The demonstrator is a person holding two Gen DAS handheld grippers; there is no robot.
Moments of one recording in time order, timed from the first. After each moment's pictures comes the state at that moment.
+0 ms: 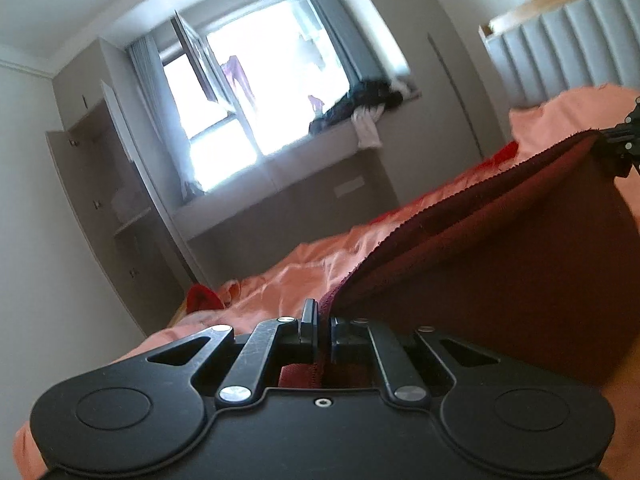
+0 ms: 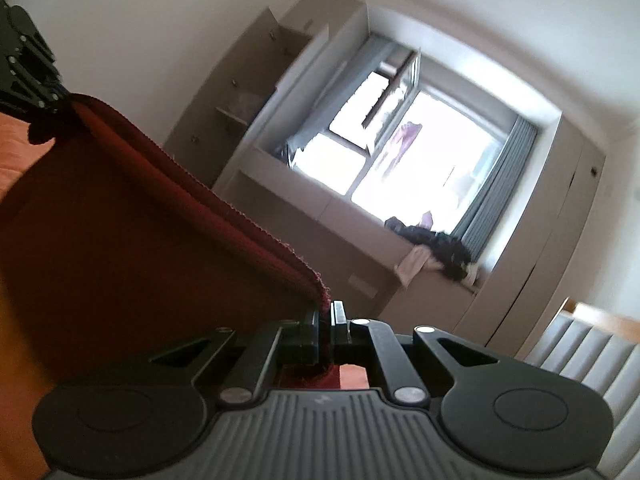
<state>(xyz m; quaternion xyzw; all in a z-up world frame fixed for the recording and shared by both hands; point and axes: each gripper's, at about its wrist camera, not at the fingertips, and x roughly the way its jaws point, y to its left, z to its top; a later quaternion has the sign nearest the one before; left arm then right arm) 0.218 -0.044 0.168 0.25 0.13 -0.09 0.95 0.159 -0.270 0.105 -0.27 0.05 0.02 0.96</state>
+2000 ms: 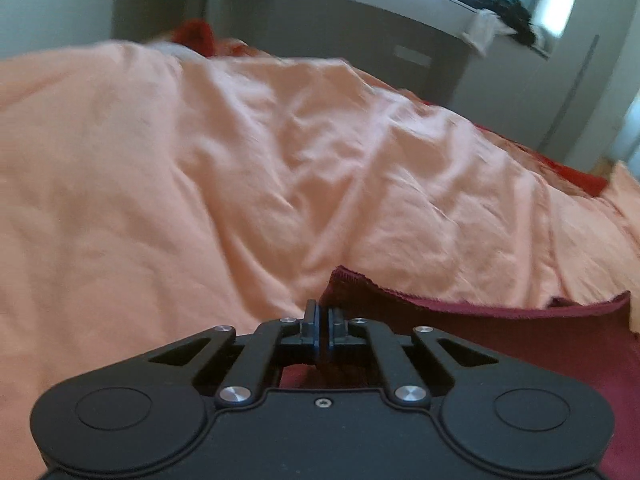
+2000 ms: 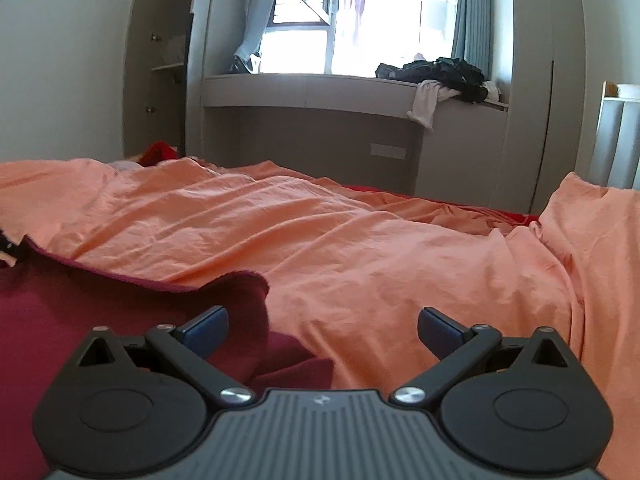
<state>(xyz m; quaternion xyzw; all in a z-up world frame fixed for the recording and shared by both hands) 0.454 0.074 0.052 -0.08 0.39 -0.05 0.92 0.324 -0.387 0.041 -0.03 0.22 0.04 0.97</state>
